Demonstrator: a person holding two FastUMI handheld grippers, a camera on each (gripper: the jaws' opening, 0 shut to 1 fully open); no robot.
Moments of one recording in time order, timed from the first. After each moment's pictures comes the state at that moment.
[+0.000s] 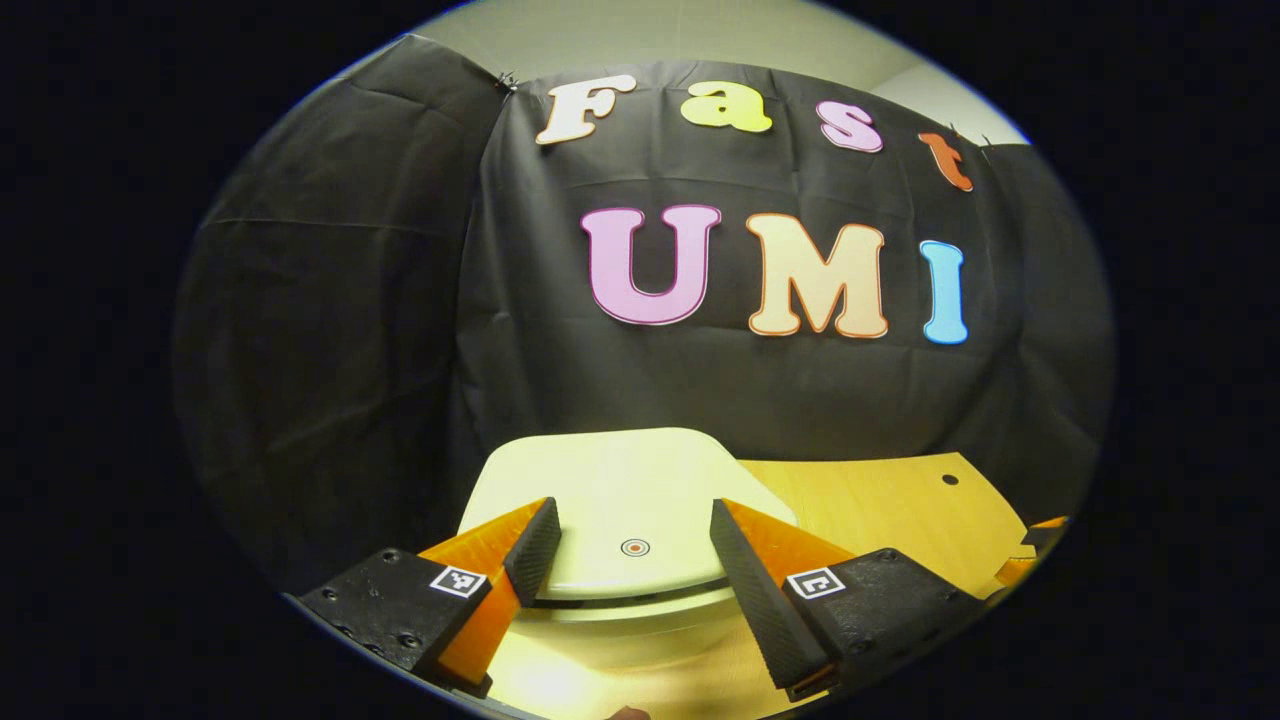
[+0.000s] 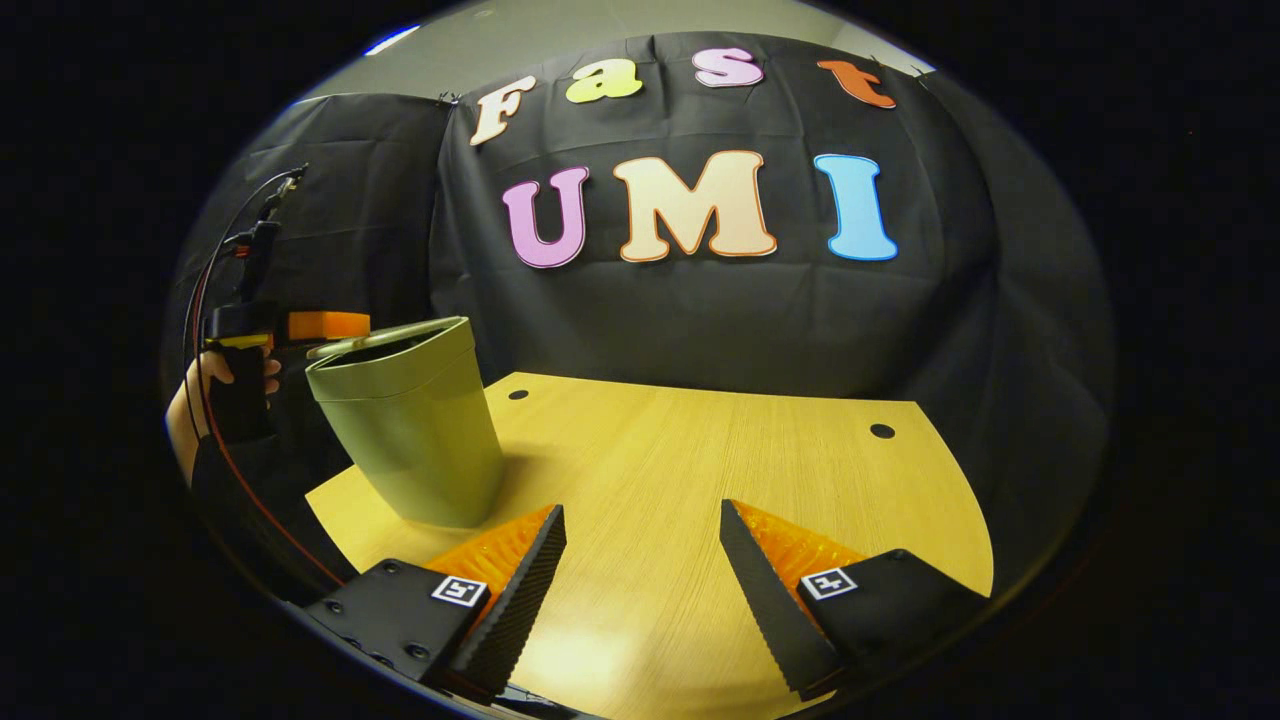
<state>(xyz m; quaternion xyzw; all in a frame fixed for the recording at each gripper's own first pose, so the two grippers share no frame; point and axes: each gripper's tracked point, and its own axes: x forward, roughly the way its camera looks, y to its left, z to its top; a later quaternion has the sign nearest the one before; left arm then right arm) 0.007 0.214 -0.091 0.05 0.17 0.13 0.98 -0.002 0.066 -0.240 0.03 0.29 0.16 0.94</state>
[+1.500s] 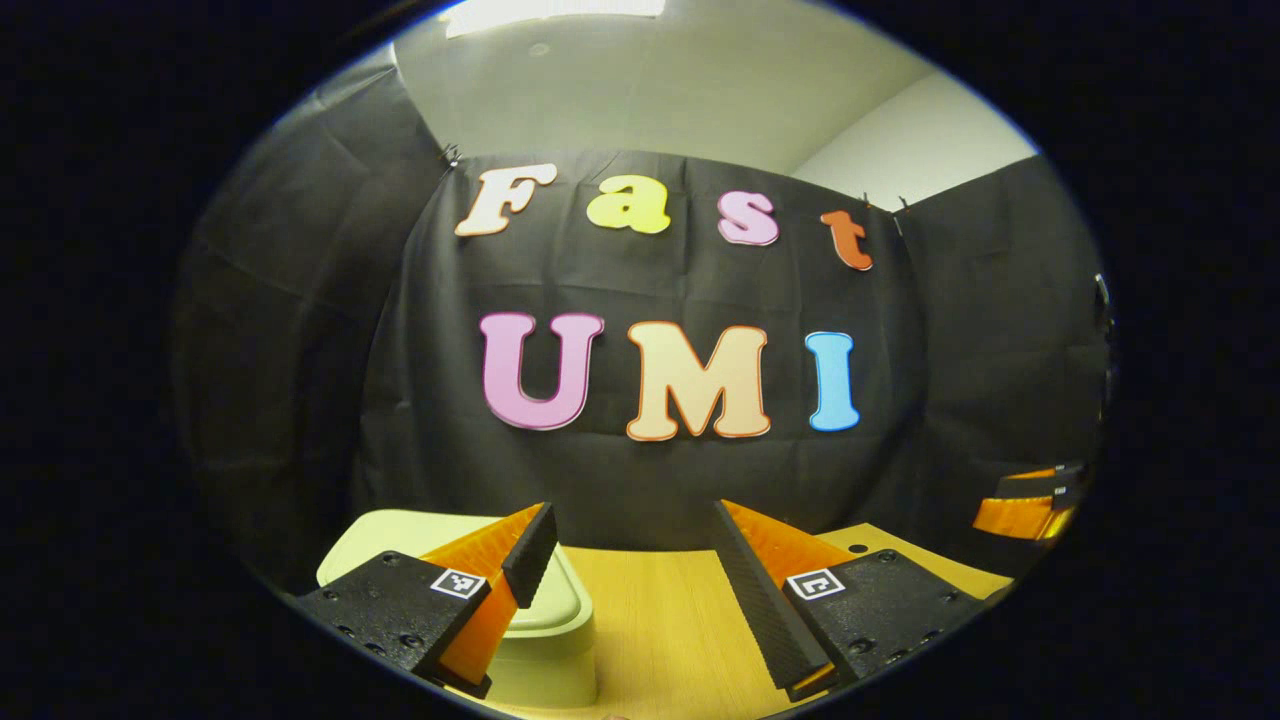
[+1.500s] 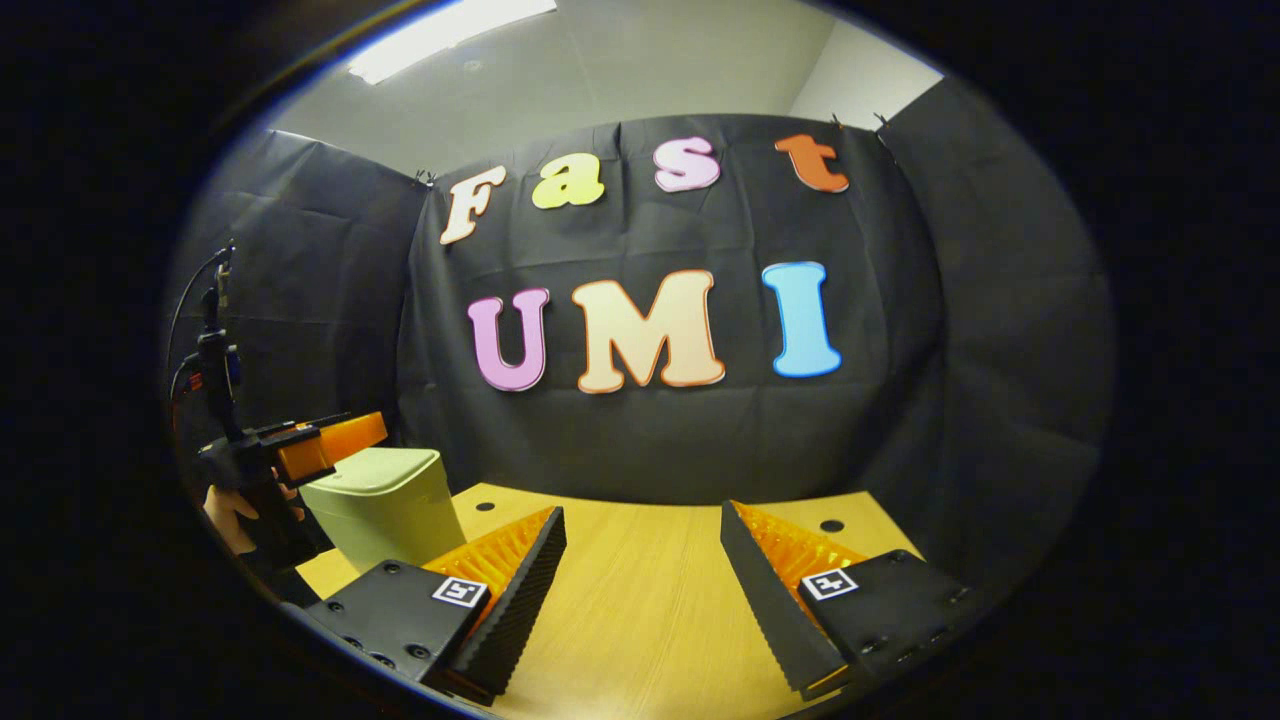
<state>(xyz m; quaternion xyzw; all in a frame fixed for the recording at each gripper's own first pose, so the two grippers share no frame) 0.027 0.065 -0.025 0.06 -0.02 -0.01 1.00 0.031 0.015 -0.104 0.06 0.12 0.08 0.99</state>
